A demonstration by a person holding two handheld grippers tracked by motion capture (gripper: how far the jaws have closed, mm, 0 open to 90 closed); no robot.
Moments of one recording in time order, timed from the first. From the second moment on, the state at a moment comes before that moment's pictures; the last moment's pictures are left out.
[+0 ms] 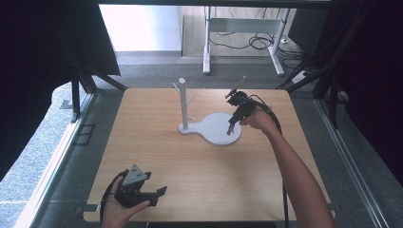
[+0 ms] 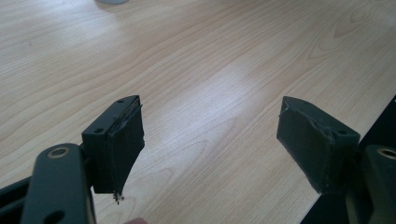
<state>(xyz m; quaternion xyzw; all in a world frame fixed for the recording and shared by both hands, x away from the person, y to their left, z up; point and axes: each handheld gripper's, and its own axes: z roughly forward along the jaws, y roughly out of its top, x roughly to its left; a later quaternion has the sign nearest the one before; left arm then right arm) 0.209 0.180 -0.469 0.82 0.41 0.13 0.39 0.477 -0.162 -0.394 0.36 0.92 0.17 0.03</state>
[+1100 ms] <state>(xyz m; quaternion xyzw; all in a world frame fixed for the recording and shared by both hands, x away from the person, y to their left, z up) 0.209 0.180 -0.470 0.82 0.41 0.12 0.39 0.498 -0.125 -0.443 0.36 0.92 0.17 0.02</state>
